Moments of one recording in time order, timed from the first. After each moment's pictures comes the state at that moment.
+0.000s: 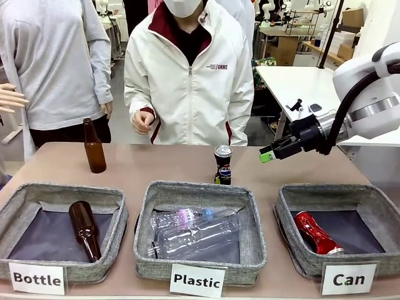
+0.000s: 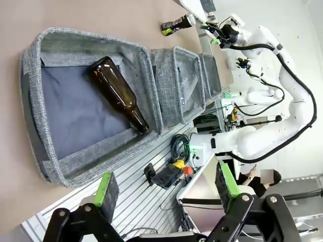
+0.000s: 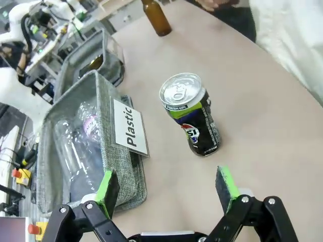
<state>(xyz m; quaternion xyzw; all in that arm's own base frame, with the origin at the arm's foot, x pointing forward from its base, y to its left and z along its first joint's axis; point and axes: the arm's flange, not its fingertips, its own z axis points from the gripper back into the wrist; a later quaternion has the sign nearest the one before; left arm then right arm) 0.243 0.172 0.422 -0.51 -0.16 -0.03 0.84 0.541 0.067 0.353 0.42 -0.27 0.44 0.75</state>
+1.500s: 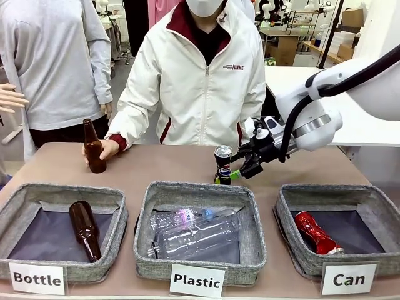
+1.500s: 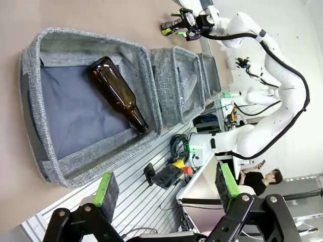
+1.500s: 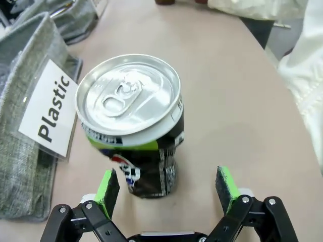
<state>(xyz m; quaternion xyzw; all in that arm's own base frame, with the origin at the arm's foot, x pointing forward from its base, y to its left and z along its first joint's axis) 0.243 0.172 0.422 -0.51 -0.16 -0.03 0.84 0.602 0.154 0.270 0.32 -0.32 0.59 0.67</state>
